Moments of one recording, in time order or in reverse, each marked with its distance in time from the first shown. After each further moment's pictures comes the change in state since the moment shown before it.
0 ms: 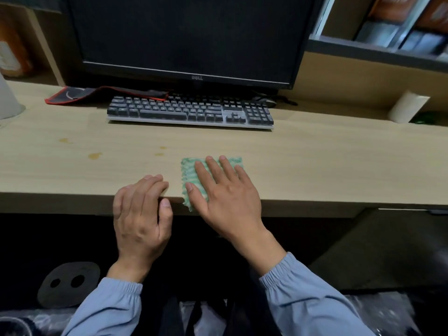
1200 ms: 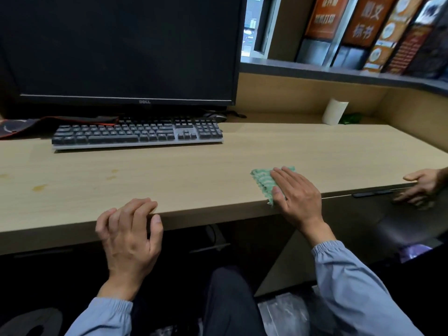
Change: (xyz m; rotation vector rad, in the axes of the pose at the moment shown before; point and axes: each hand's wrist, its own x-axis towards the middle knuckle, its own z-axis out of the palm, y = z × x) left_hand 0.002 0.053 0.022 -0.040 0.013 0.001; right_hand -0.082 0.246 -0.046 -0.211 0.344 0.066
